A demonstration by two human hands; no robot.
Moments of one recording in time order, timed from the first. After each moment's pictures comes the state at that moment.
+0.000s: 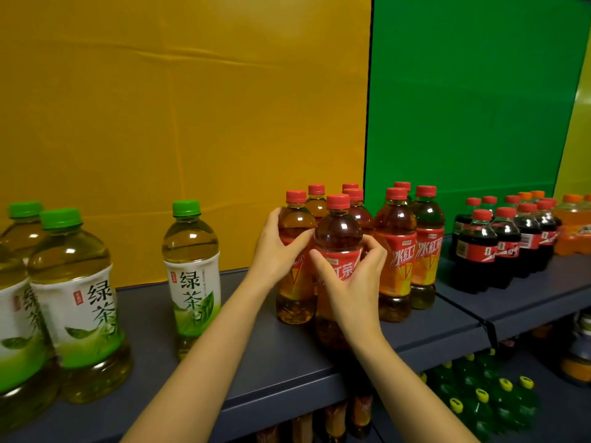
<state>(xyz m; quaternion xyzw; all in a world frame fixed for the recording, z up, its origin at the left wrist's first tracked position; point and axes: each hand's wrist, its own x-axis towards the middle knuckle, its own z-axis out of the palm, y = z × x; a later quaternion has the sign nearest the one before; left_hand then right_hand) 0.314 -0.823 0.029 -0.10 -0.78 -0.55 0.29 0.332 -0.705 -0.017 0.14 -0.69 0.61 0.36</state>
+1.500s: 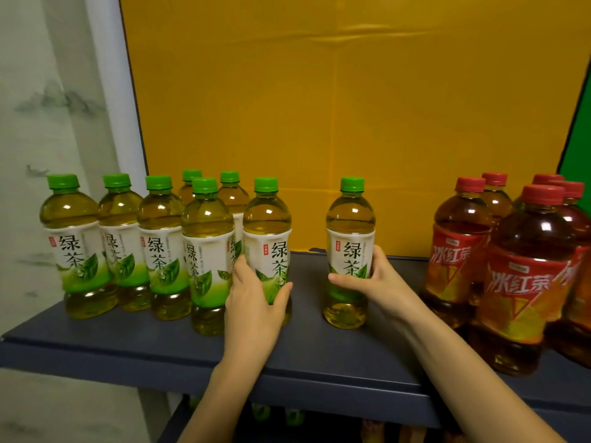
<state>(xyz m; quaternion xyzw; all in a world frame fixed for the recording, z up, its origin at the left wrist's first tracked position) 0.456 -0.971 -0.047 0.25 -0.82 -0.26 0.44 0.329 -0.836 -0.022 0.32 -0.65 0.67 -0.14</state>
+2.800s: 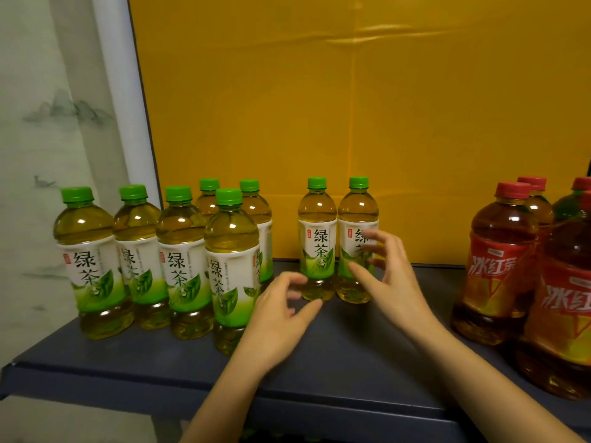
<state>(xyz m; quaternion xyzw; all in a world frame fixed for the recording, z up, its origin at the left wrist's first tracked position) 0.463 -0.998 -0.031 0.11 -0.84 -0.44 0.31 0.340 -0.871 -0.015 0.41 -0.69 0.58 0.14</state>
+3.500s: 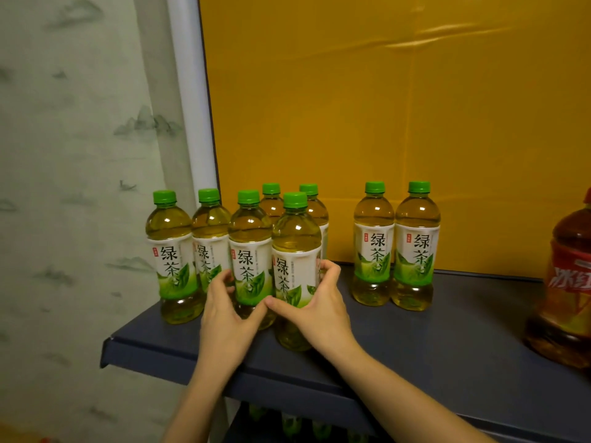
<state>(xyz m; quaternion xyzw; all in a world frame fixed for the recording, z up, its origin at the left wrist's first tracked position) 0.541 -1.088 -0.053 0.28 -0.78 -0.29 0.48 0.438 -0.988 -0.039 0.39 -0.73 0.56 -0.02</state>
